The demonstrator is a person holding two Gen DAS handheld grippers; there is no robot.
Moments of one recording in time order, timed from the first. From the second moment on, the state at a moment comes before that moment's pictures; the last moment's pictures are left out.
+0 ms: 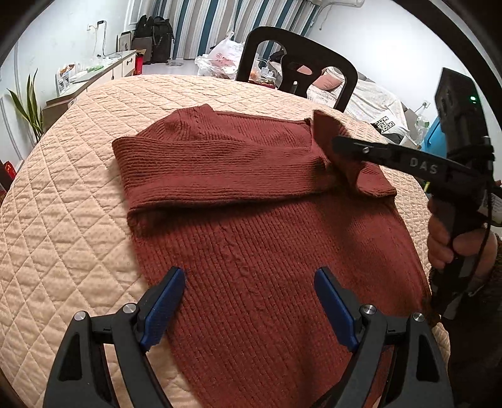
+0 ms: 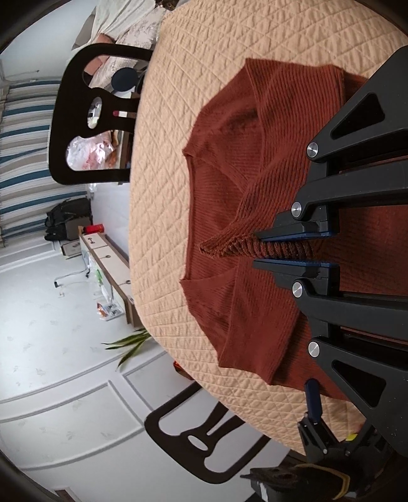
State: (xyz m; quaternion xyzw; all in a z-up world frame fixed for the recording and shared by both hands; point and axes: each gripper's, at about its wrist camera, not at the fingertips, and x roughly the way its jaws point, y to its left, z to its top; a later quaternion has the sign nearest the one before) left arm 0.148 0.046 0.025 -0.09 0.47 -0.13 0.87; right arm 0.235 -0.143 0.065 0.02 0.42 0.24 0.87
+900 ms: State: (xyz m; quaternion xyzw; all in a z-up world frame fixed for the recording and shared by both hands) left arm 0.119 0.076 0.022 -0.11 0.48 -0.07 0.87; right arm 0.235 -0.171 0.054 0.01 0.44 0.17 0.88
